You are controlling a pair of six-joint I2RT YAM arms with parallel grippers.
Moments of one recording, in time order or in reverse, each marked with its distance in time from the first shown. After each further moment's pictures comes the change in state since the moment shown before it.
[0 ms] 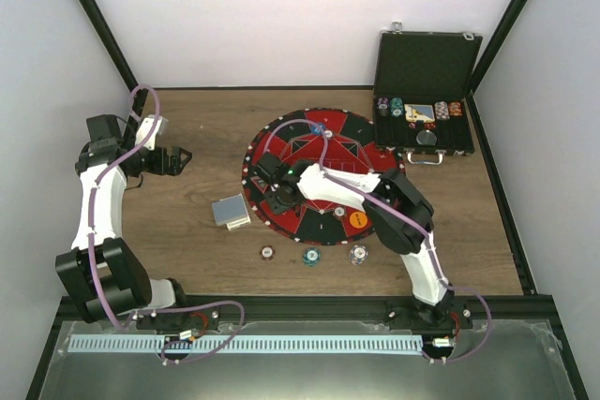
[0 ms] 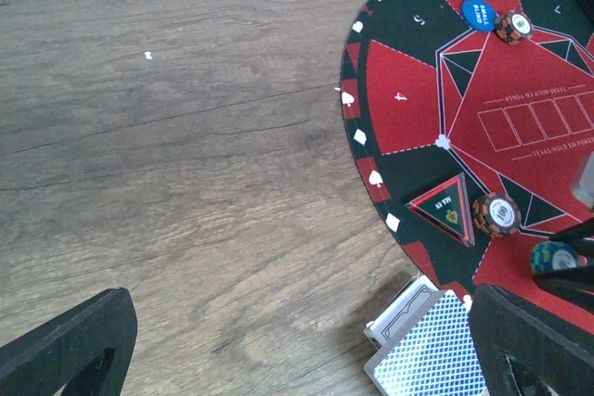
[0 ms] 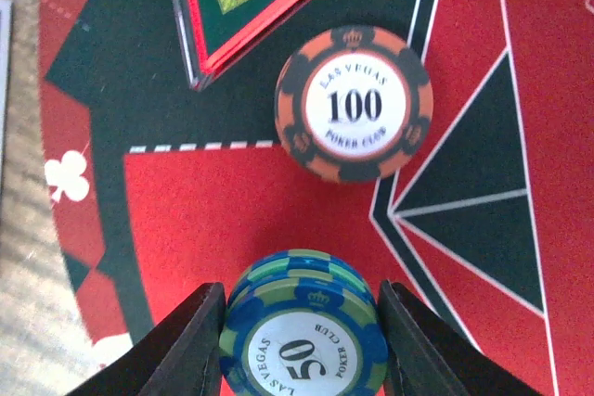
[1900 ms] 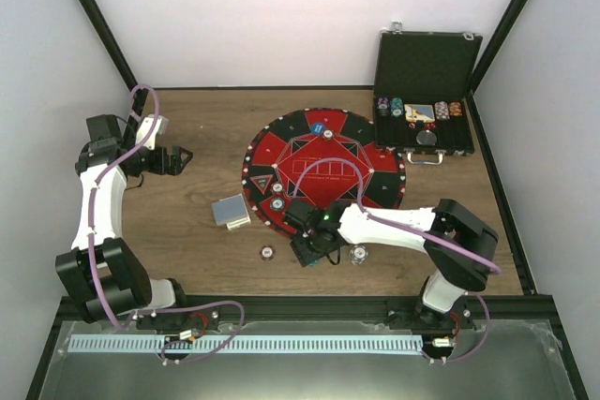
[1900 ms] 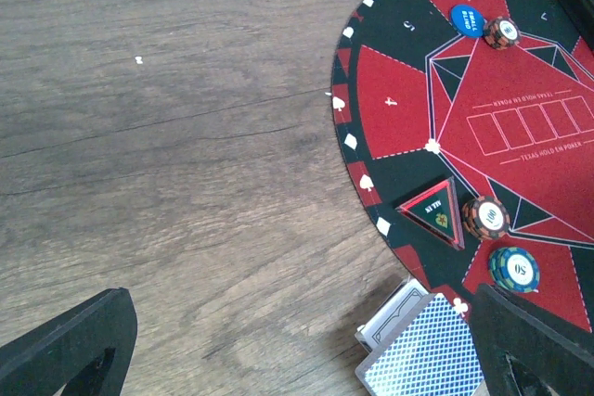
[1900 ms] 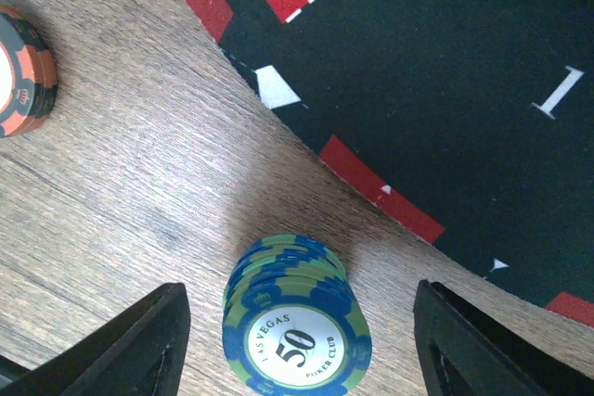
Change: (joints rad) left arm 0.000 0.000 0.000 0.002 0.022 -0.008; right arm 0.150 -0.417 -0.521 -0.011 -0.101 0.179
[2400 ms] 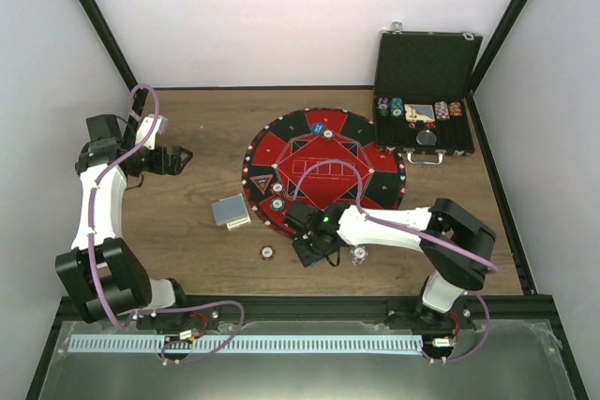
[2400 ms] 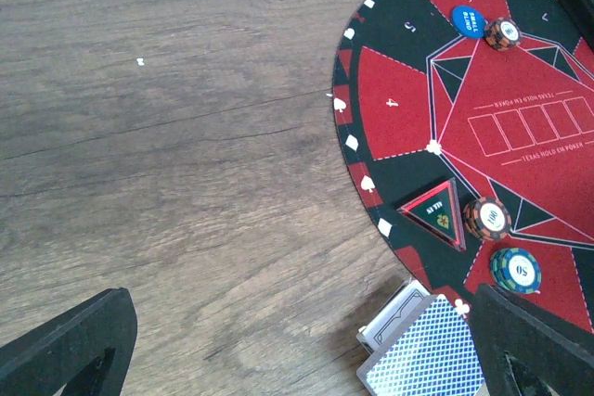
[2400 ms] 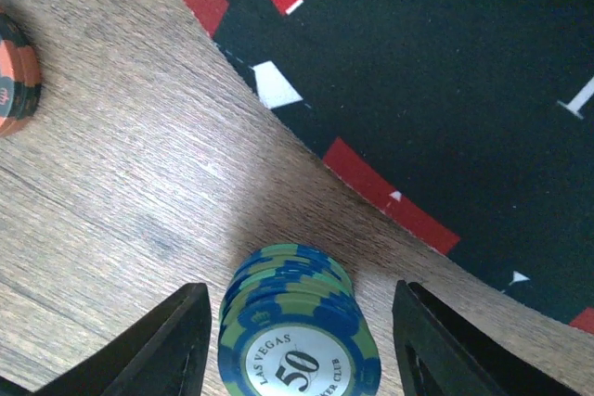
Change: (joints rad) left arm 0.000 0.000 0.000 0.004 -0.001 0.000; right arm 0.001 0.013 -0.024 0.044 -0.009 0.010
